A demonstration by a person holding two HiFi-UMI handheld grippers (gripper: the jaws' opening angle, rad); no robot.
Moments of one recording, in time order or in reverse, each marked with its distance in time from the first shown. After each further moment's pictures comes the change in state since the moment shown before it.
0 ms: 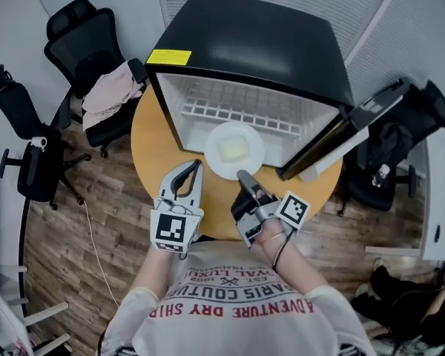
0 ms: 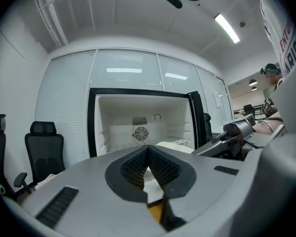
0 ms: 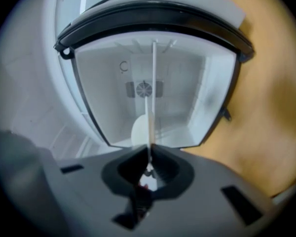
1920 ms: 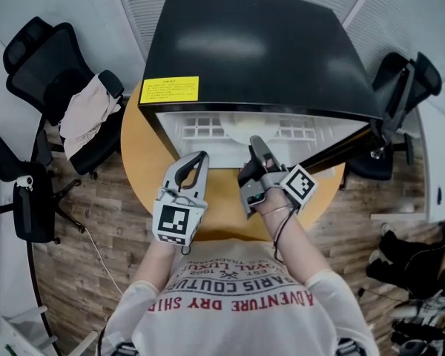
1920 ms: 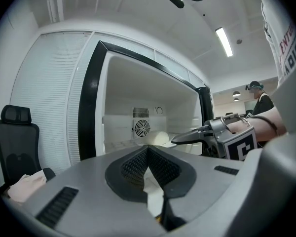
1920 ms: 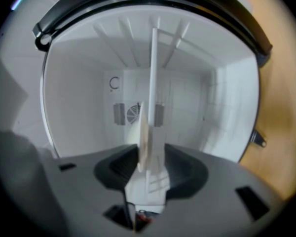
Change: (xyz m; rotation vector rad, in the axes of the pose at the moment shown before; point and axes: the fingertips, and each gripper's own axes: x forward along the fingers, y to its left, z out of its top) left arm 0.086 0.062 -0.029 -0.059 0.019 -0.243; right arm 0.095 0.000 0.090 0.012 -0.404 -0.043
